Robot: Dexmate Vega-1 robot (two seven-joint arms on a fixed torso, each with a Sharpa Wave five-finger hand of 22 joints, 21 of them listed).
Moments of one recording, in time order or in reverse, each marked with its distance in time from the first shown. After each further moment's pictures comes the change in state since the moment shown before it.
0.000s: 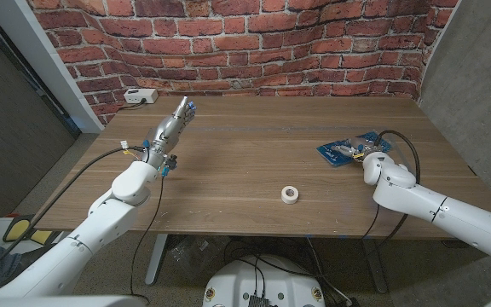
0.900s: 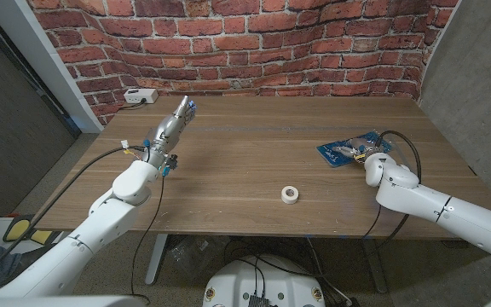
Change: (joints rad) left arm 0.001 -0.001 0.001 -0.008 0.007 0.003 0.009; left_hand 0.005 0.006 -0.003 0.003 -0.008 0.000 0.000 0.000 0.000 0.000 0.000 0.000 0.000 0.000 0.000 0.000 0.000 0.000 0.000 0.000 0.000; right arm -0.014 -0.019 0.020 -0.029 0.003 -0.011 -0.039; right_hand 0.000 0.000 0.000 0.000 0.000 0.007 0.000 0.000 0.000 0.011 -0.001 0.000 0.001 0.006 0.004 0.000 0.000 0.012 -0.002 -0.001 0.000
